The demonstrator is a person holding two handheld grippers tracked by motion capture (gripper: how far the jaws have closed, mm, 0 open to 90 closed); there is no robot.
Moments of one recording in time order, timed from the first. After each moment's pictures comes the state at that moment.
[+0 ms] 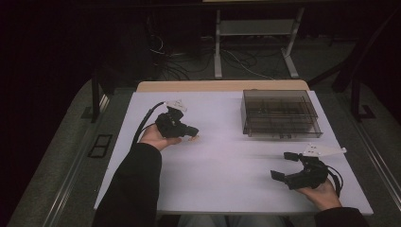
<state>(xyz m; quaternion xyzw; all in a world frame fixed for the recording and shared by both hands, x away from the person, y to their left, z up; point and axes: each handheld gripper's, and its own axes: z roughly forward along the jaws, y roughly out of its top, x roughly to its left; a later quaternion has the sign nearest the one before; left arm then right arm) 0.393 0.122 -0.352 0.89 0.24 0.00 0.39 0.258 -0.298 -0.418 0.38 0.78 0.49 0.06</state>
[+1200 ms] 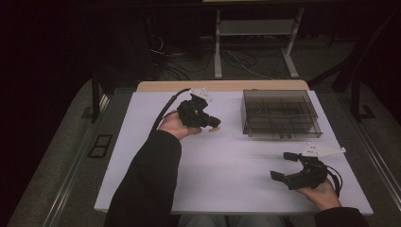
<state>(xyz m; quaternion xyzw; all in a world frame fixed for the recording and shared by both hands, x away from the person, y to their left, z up) 0.397 0.053 -0.313 0.90 0.17 0.01 0.40 0.259 -0.297 -0.419 0.38 0.78 0.49 0.06</state>
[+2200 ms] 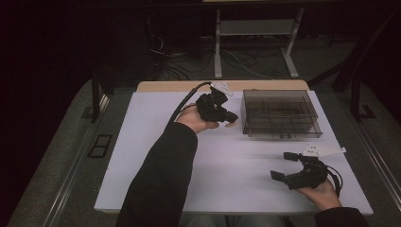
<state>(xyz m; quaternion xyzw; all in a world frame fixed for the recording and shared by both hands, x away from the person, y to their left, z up) 0.406 0.007 -0.300 0.91 0.14 0.01 0.39 0.259 -0.297 -0.419 0.38 0.78 0.50 0.06</state>
